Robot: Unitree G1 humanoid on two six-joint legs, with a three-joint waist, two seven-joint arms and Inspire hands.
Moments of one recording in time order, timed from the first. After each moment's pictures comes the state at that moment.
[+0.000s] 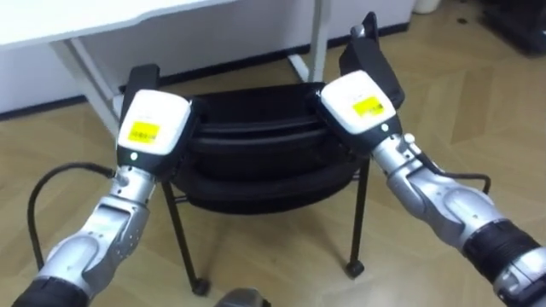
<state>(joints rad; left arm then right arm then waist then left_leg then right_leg) -0.29 0.51 -0.37 0.53 0.99 -0.18 0.66 -0.55 -0.48 0.65 0.69 -0.93 -0.22 -0.57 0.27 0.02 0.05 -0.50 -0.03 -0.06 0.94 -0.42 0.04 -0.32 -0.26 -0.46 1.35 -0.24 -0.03</state>
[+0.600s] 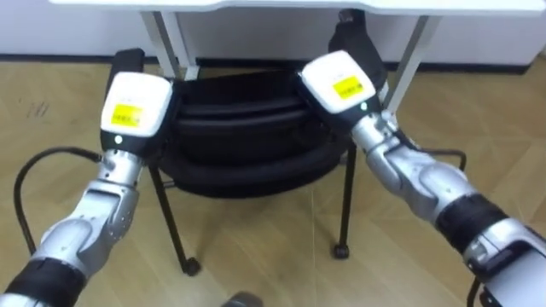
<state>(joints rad) -0.32 0.51 -0.34 0.56 0.97 -0.14 0.70 -0.68 -0.40 0.64 0.78 -0.95 -0.23 -0.48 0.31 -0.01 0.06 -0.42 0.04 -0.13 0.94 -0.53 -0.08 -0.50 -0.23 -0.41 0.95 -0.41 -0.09</state>
